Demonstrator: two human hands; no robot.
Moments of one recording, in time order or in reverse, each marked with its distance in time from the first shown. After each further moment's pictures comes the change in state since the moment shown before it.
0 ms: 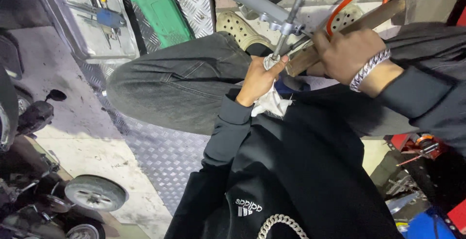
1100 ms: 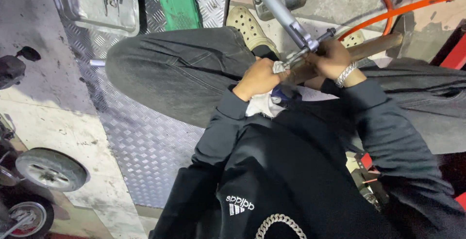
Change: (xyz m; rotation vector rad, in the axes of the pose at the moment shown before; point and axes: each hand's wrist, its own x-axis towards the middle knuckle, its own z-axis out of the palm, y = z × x) left_hand 0.011 0.002 -0.013 0.384 -0.115 -0.094; right_hand 0.088 -0.006 0.121 1.100 0.088 0.239
